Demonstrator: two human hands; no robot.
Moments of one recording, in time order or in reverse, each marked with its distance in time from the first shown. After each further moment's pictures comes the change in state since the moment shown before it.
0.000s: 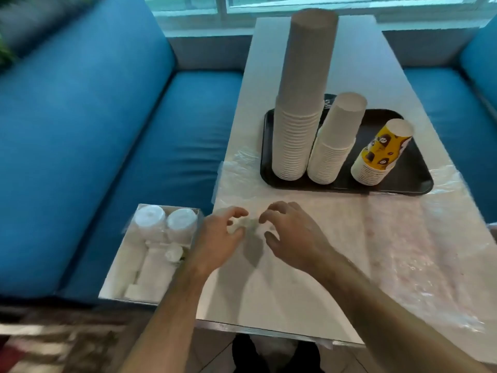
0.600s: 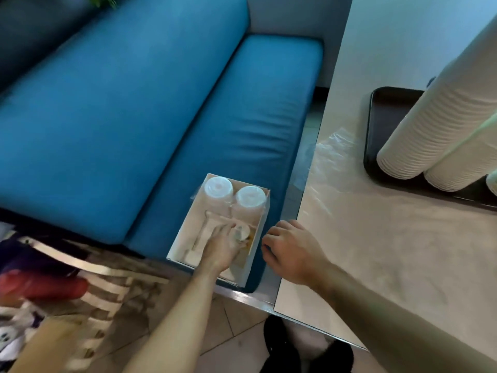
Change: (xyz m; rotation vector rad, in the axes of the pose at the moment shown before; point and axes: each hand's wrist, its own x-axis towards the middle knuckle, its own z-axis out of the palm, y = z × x) left_hand -0.010 -0.247 -0.040 0.067 0.033 -0.416; right_hand 0.068 -0.114 0.145 -0.068 -0.078 -0.414
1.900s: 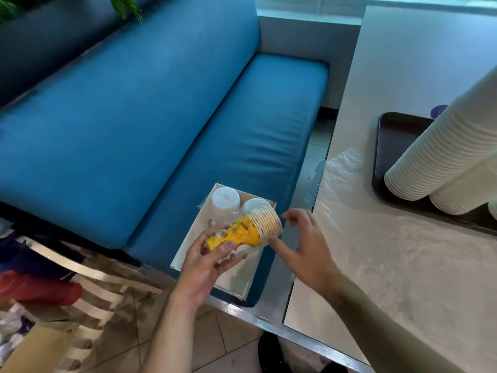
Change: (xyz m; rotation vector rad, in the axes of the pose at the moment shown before) left_hand -0.071 0.019 -0.066 -1.438 -0.050 -0.086; right_hand 0.013 -0.012 -0.012 0.532 0.291 0.325
